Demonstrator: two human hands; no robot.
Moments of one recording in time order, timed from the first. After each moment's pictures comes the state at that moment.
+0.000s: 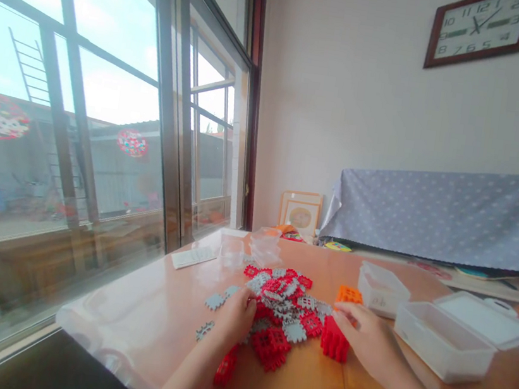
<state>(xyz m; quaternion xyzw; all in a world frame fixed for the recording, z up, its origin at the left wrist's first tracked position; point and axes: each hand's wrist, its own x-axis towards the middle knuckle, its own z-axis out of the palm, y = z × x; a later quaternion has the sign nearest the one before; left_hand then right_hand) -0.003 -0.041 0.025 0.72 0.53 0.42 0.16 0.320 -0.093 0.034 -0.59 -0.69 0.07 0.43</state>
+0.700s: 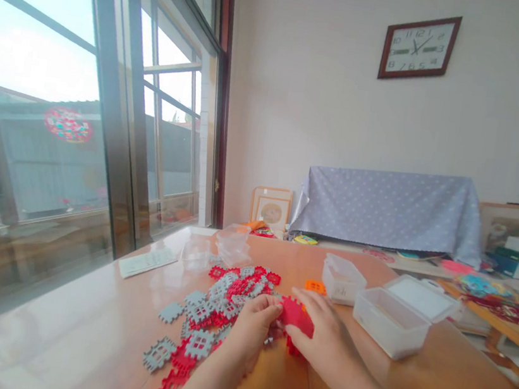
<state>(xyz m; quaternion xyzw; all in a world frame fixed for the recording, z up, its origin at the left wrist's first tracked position) 0.130 -0.056 0.039 0.48 0.31 0.46 0.68 0.292 -0.112 0.052 -0.55 -0.73 -0.03 0.41</state>
